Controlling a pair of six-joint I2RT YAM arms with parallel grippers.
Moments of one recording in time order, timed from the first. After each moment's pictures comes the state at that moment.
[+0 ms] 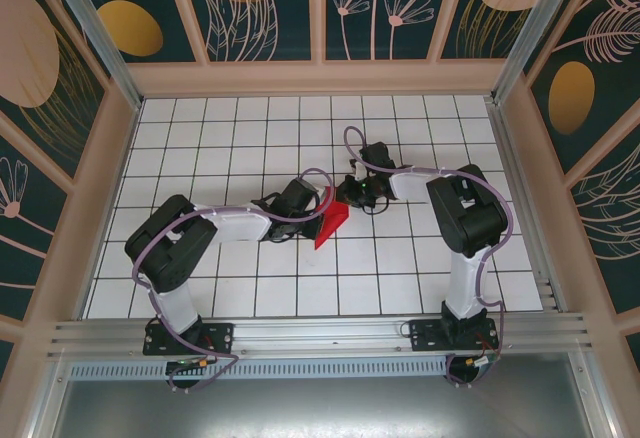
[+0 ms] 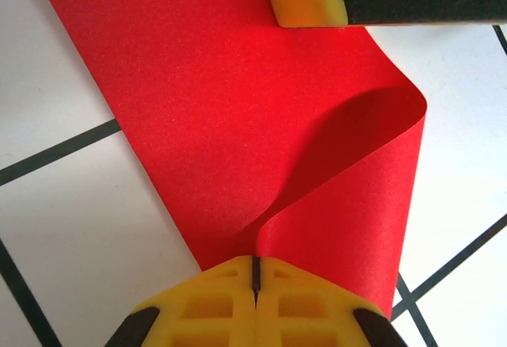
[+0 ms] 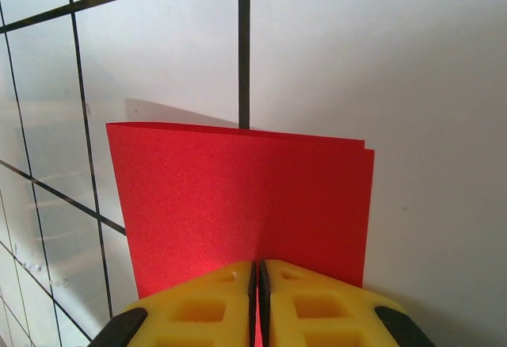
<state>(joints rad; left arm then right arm) -0.76 1.79 0.89 -0.04 0.09 -0.39 0.47 1.95 1.08 -0.15 -0.49 0.60</state>
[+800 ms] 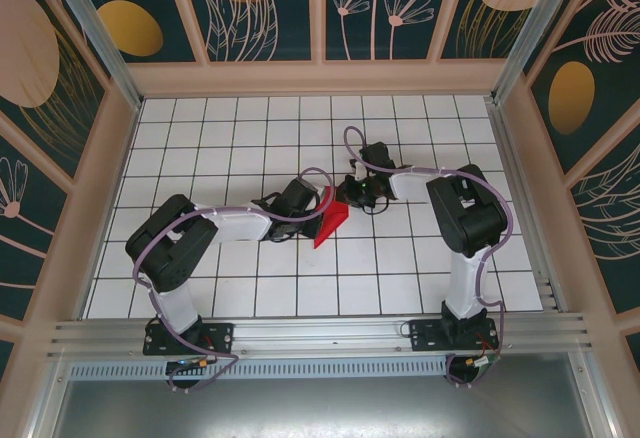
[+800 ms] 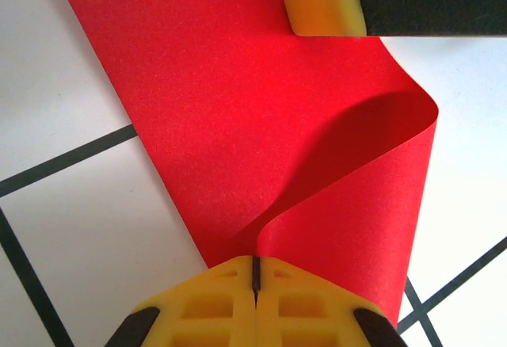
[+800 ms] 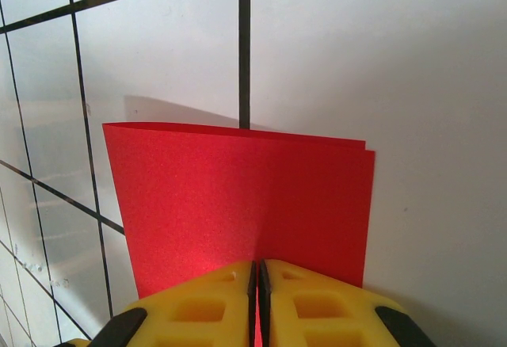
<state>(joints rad) -0.76 1.80 0.89 -0.04 0.07 -0.40 0.47 1.95 1.08 -0.15 -0.49 0.60</state>
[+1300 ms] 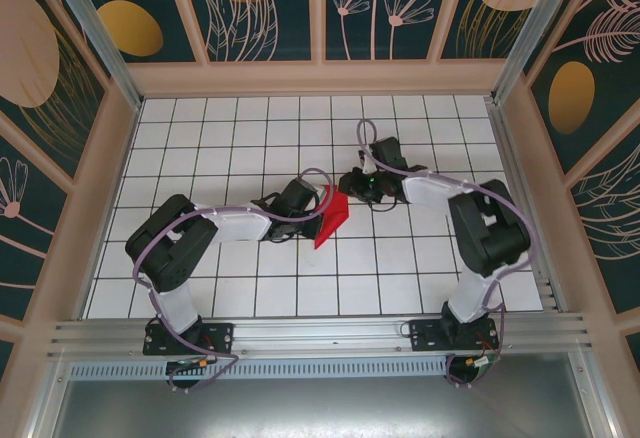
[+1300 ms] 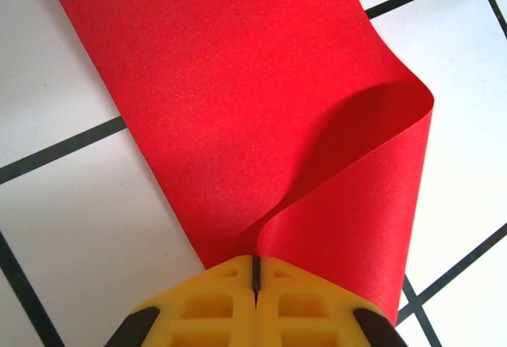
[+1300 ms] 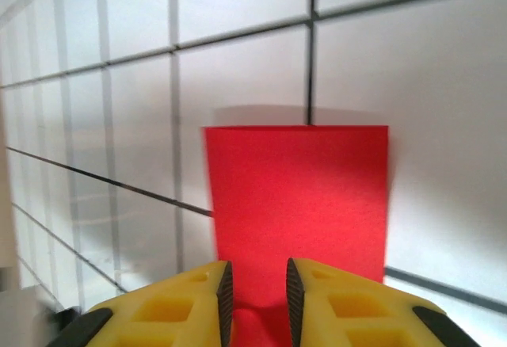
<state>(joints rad) -0.76 1.80 0.89 -0.03 0.10 -0.40 0.45 1.73 1.00 -0.13 -0.47 0.67</state>
